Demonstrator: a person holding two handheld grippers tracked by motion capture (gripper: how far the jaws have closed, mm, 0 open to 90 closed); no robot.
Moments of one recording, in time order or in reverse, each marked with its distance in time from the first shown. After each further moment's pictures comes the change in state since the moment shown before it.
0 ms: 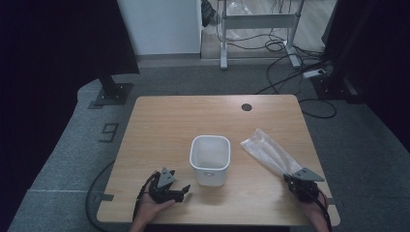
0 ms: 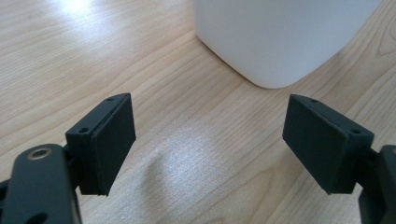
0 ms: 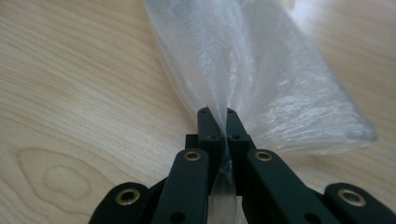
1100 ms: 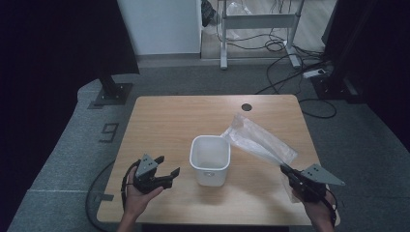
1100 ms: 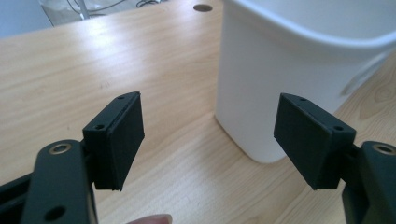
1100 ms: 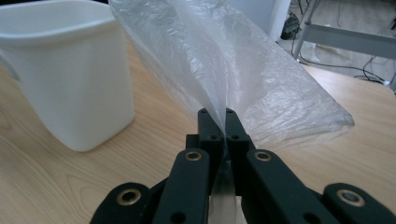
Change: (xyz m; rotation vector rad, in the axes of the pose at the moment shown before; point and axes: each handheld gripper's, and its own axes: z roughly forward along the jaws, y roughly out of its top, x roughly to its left) left arm 0.016 0.054 -0.067 -0.156 0.036 -0.089; right arm 0.026 0.063 -0.075 -0.300 0.123 0.007
